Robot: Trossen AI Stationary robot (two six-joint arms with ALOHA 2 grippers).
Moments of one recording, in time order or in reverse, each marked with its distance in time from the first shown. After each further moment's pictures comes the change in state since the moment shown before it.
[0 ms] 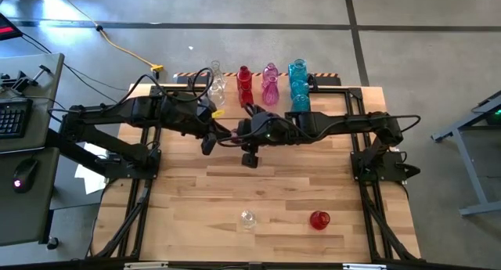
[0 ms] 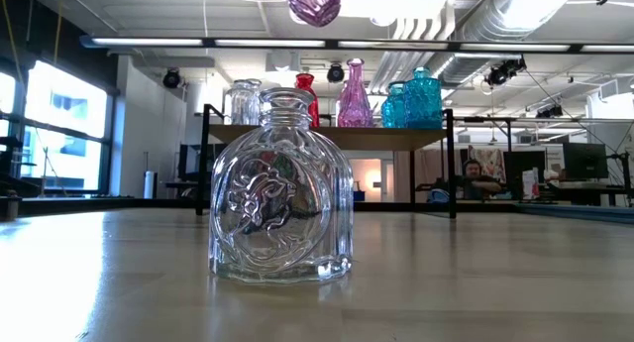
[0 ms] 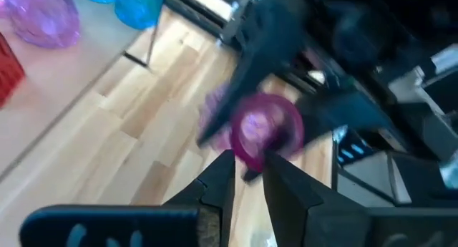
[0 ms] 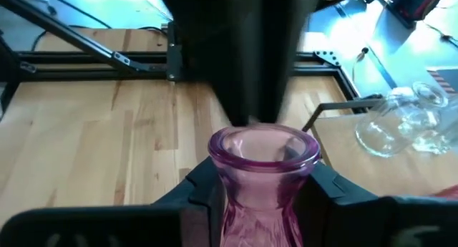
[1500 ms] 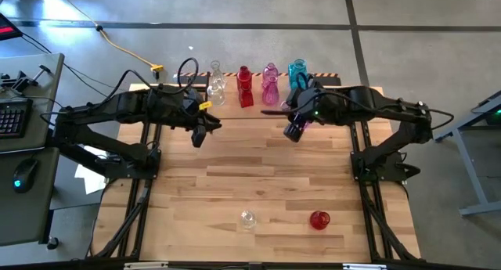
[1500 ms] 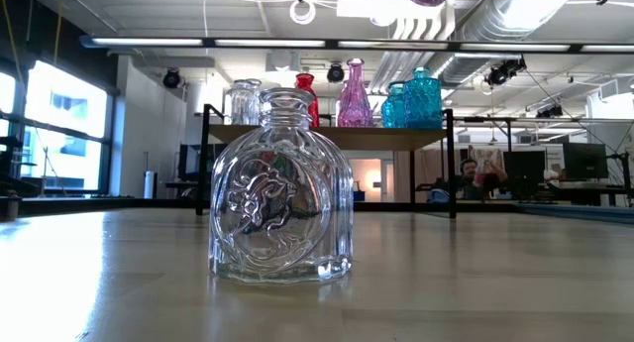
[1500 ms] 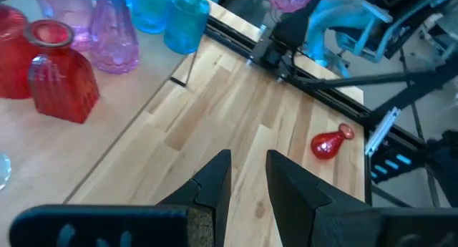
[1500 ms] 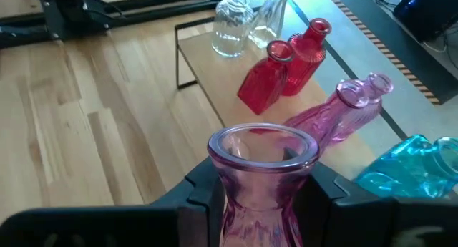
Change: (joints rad) left arm 0.062 -0.088 -0.002 -0.065 -0.073 0.079; right arm -0.071 -0.303 0.000 -0.523 0.213 0.199
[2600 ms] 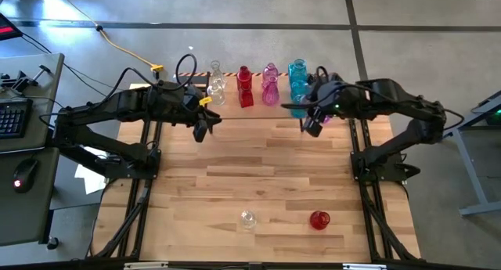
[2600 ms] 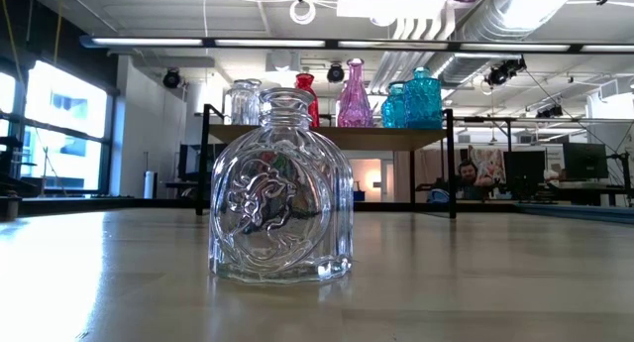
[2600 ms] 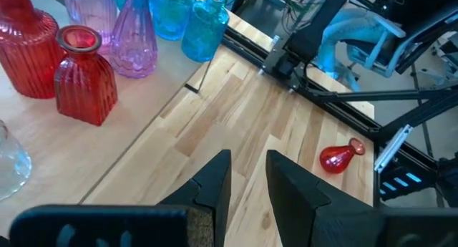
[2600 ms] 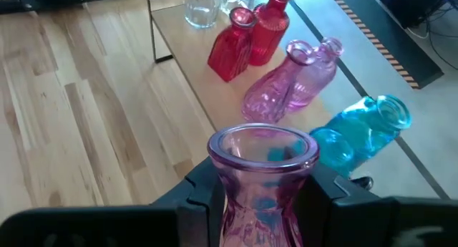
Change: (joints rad) left arm 0.037 0.000 0.000 0.007 -0.019 -0.025; right arm -0.024 -0.112 0.000 -0.172 0.003 -0.005
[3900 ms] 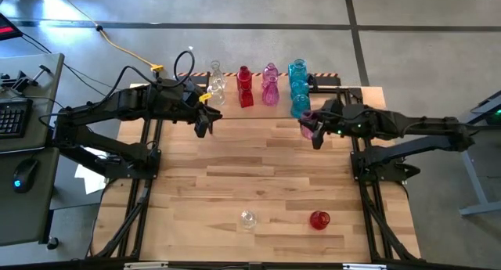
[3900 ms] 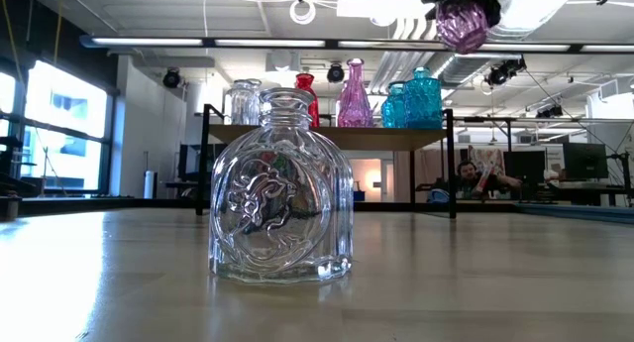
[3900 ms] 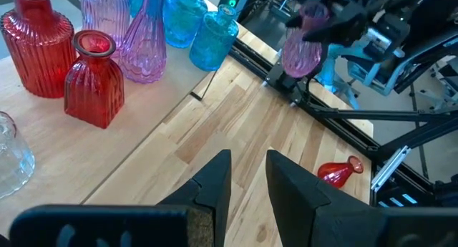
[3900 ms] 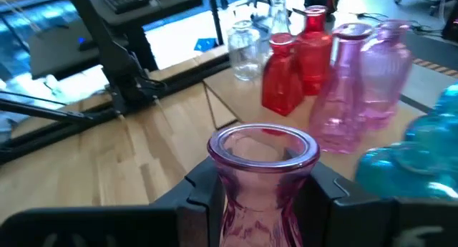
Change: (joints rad) left arm 0.026 0.000 0.000 0.022 -0.007 -0.052; right arm 0.000 -0.493 -0.924 0.918 -0.104 0.095
